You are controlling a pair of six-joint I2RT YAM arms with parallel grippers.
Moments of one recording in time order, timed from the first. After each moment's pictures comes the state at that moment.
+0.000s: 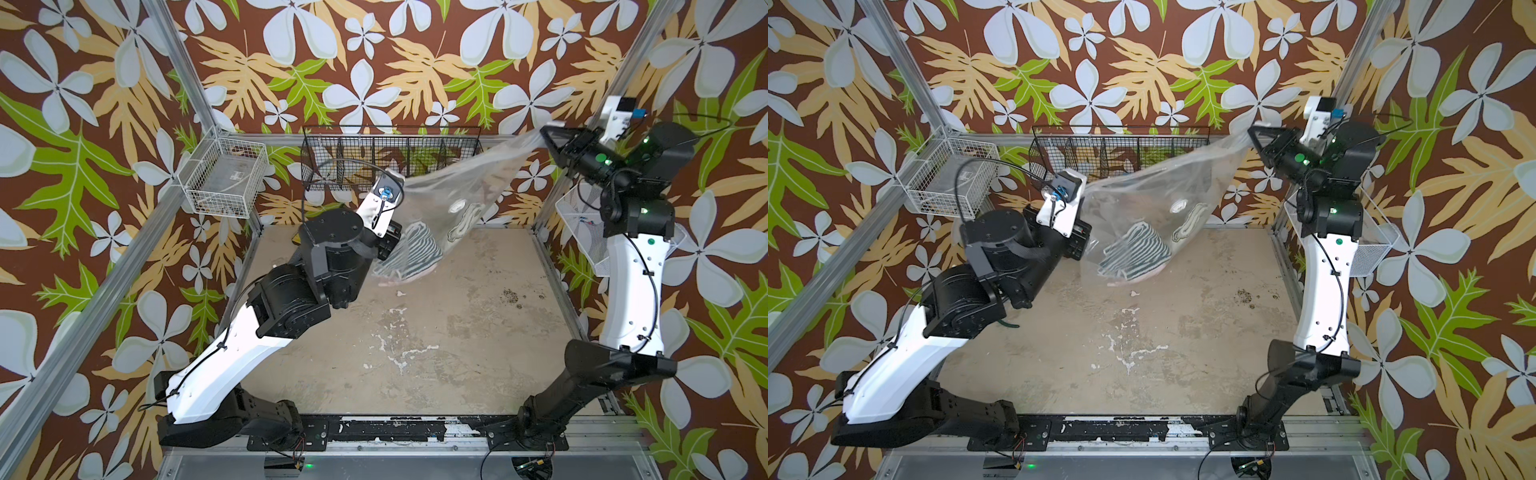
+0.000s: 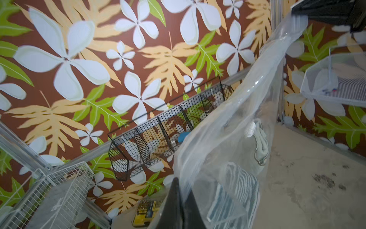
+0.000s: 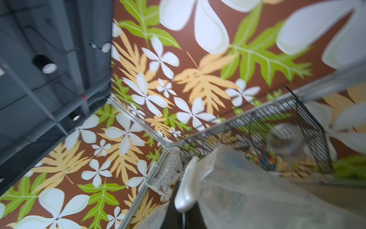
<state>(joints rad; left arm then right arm) -1.04 1.35 1.88 -0.65 -0.74 0.27 -0.18 1.60 2.11 -0.43 -0.77 0.92</state>
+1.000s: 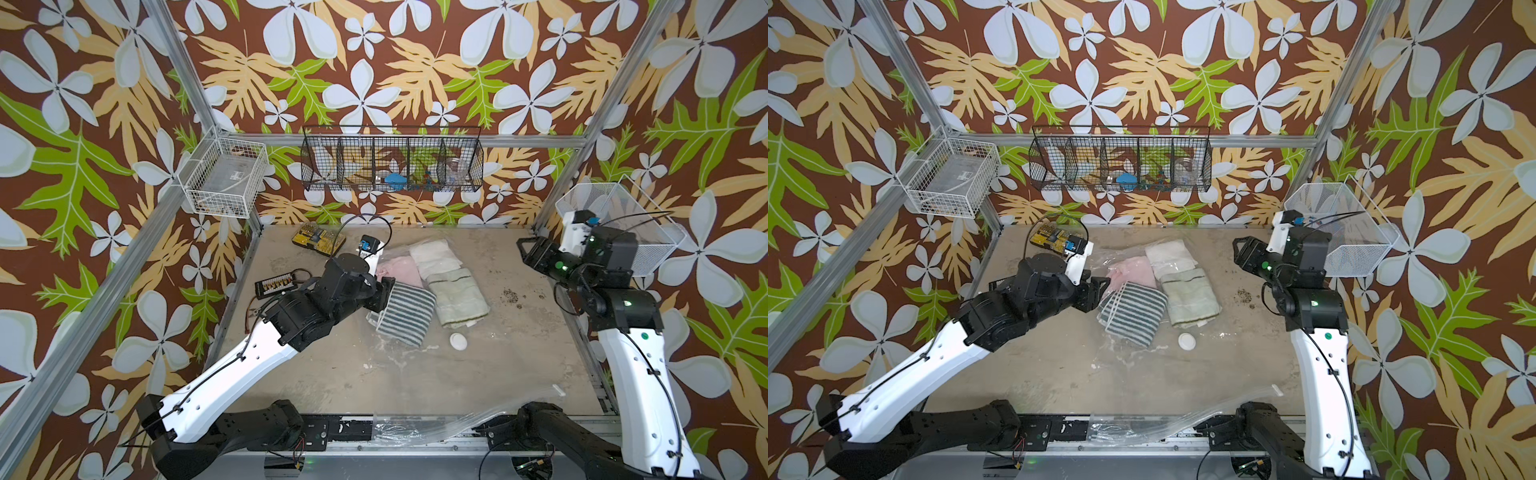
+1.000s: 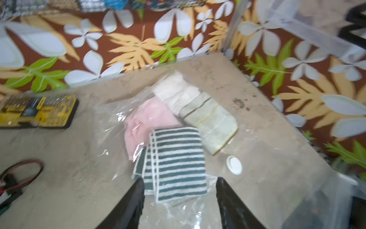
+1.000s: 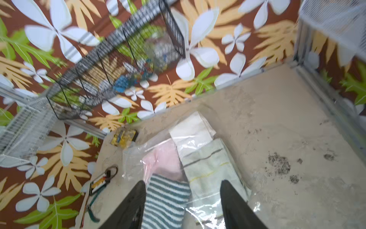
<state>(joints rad) -0.74 1.16 1.28 -0.67 -0.20 -0.32 -0.03 1.08 1.32 -0.73 -0.28 0.45</state>
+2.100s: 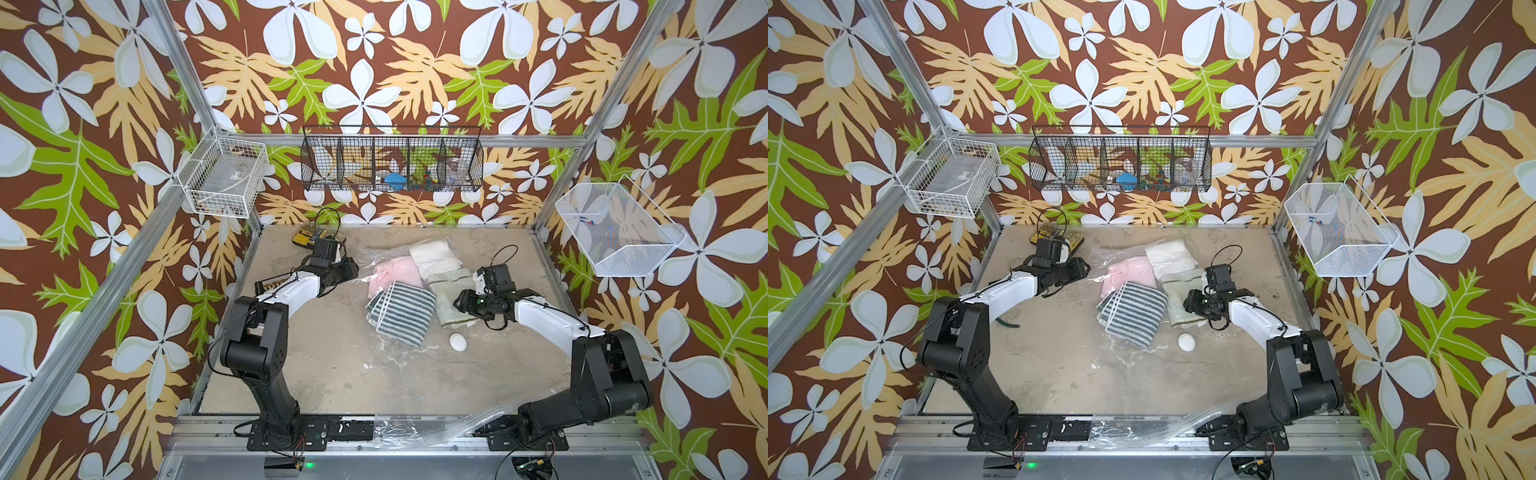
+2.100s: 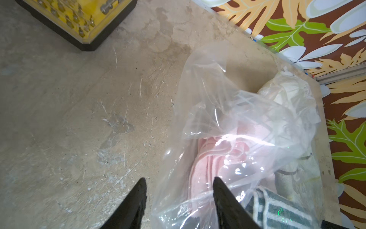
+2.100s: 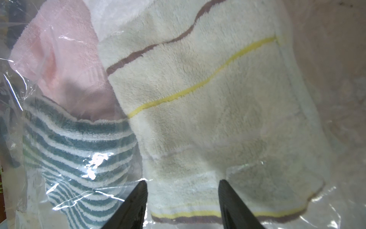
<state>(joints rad) -0.21 1.77 1.16 -0.18 0.19 -0.52 0.20 1.51 0.87 -0.39 -0.24 0.48</state>
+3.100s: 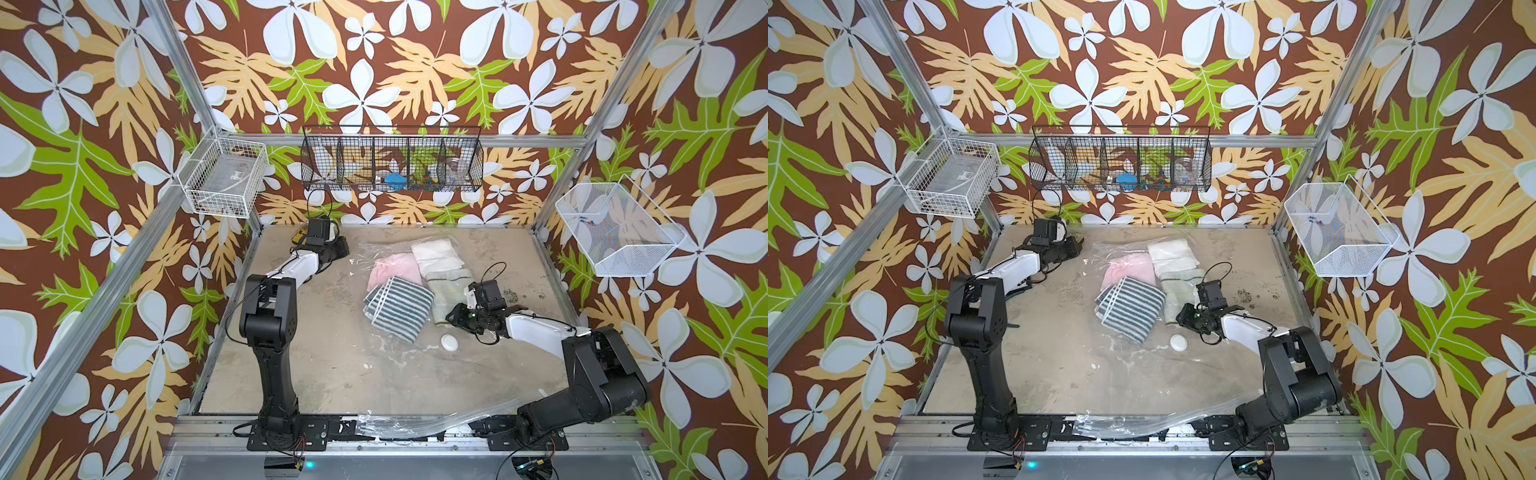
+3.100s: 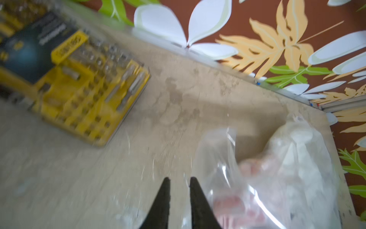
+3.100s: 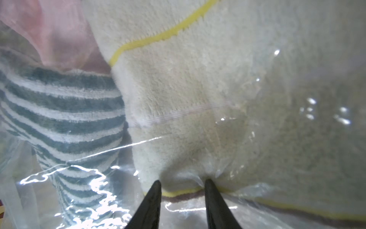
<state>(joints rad) -0.12 1.95 1.40 -0.18 0.22 -0.46 0.30 1.53 0.70 -0.16 -0.30 0.65</state>
